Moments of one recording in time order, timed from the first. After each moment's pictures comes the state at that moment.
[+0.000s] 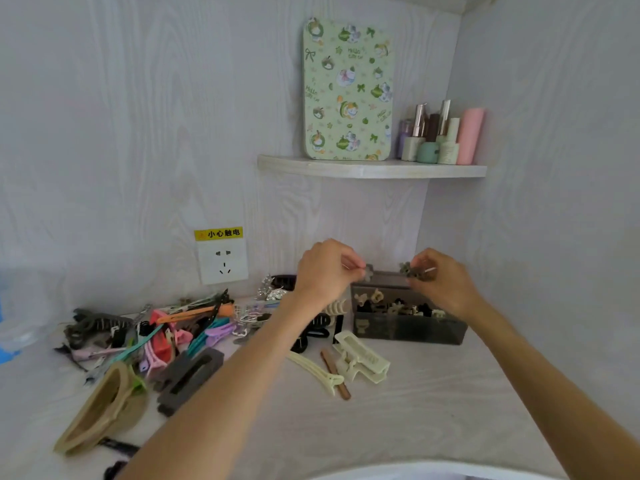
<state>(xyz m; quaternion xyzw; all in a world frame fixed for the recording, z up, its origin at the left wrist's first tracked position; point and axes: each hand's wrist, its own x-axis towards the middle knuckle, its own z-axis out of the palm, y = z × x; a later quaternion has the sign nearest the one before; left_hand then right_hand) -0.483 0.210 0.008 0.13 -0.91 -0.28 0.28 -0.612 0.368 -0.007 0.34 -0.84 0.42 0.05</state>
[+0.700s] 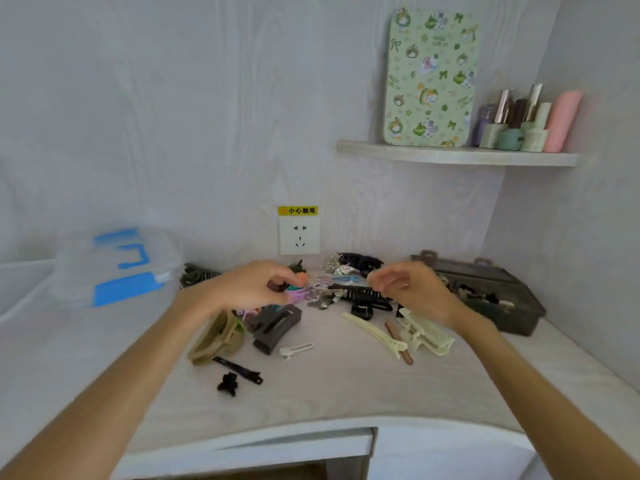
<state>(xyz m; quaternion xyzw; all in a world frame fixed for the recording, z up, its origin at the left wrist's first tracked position) -0.294 0.128 0.001 0.21 -0.95 -0.24 0.02 -0.504 0.306 -0.022 0.56 -0.73 0.40 -0.09</state>
